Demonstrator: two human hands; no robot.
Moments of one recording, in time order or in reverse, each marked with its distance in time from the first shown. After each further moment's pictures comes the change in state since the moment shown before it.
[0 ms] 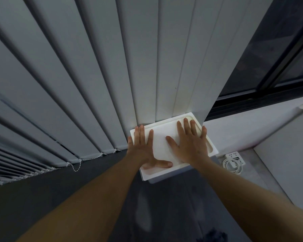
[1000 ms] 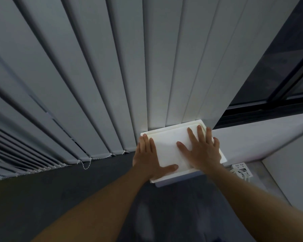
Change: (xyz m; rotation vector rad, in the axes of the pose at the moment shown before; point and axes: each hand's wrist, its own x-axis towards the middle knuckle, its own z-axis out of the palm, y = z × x) left_hand -0.026 -0.006 0.024 -0.094 0.242 -0.038; right_hand -0.004 0.013 -0.005 -0.012 -0.027 0.030
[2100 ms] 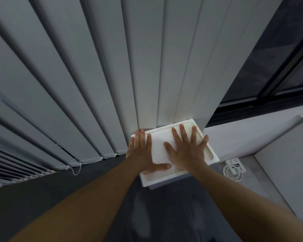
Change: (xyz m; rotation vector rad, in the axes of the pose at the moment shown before) left_hand 0.034 0.000 -0.005 0.074 -0.019 0.079; right_hand 0.000 -0.025 0.002 -0.030 -0.013 -0.033
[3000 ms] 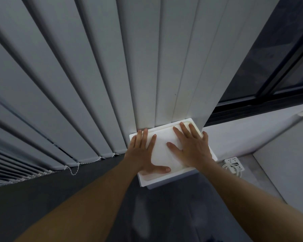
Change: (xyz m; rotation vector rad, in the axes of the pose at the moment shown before) left_hand 0.001 -0.001 -0.004 0.073 -0.100 0.140; right_hand 0.011 0.032 -0.010 0.028 -0.022 -0.116
